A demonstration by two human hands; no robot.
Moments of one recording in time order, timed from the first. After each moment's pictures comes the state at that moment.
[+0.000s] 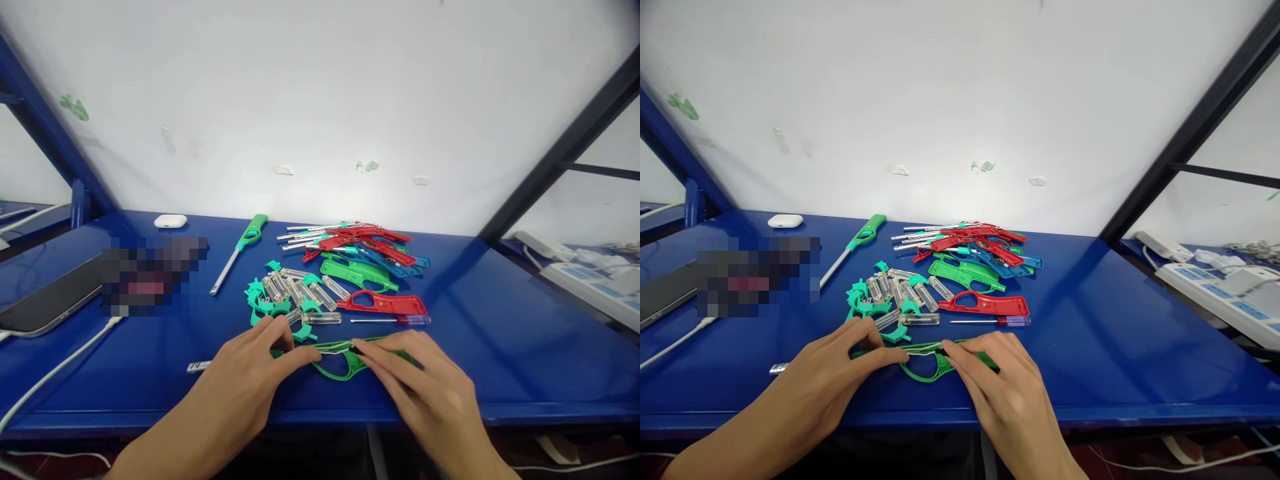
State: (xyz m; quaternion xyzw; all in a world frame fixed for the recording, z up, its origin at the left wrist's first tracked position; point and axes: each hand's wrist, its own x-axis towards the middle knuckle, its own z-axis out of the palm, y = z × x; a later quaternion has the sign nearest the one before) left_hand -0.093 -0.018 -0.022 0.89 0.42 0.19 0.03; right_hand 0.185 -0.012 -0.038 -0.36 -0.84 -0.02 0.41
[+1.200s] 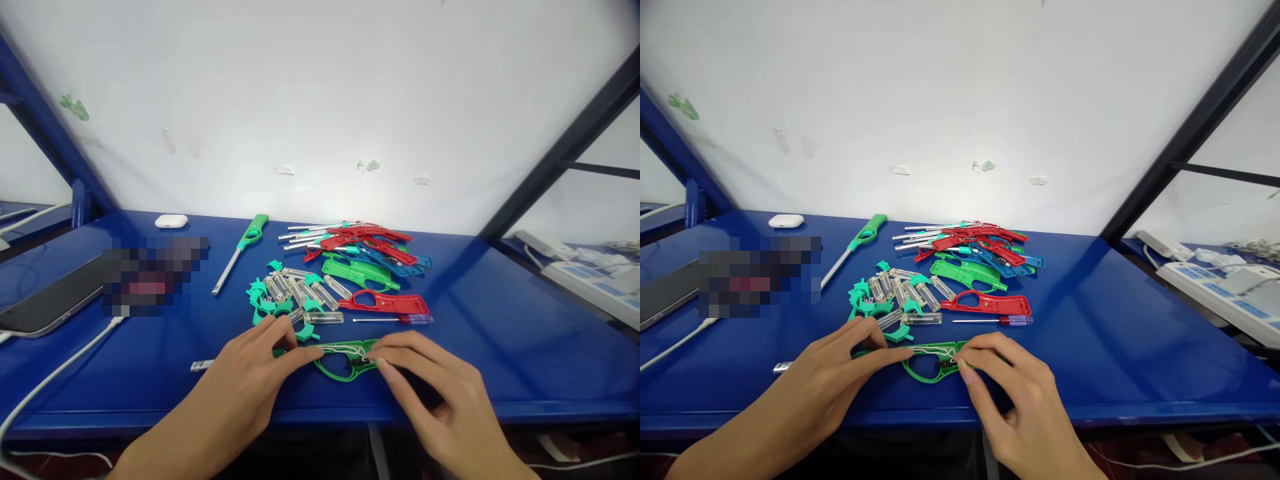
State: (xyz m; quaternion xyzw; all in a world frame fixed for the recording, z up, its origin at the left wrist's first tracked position) left_hand -0.096 -0.019 -0.024 0.89 0.40 0.23 0.04; right_hand 0.192 -0.018 -0.030 -0.39 -0.82 0.09 0.40
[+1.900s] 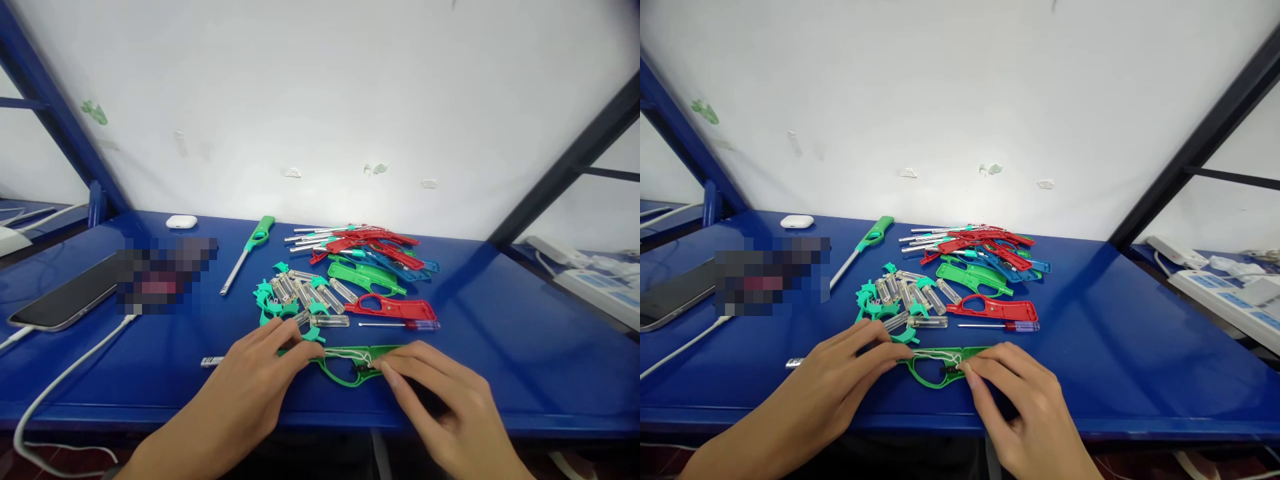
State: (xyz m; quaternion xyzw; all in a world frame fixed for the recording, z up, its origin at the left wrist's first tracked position) left_hand -0.093 -0.019 -0.025 0.88 0.41 0.24 0.04; right_hand 0.192 -0.017 -0.030 -0.38 -0.83 0.08 0.40
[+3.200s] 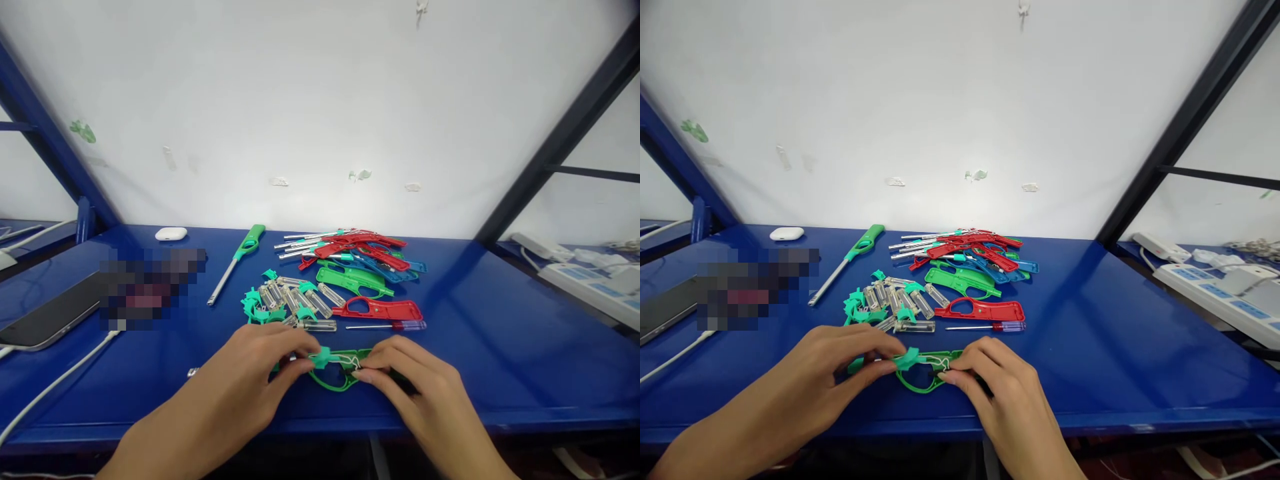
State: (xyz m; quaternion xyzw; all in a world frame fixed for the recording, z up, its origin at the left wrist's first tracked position) left_hand -0.079 -0.010 0.003 0.84 0.43 0.29 0.16; right_hand 0.186 -0.009 -0.036 -0.41 -0.81 0.15 0.39
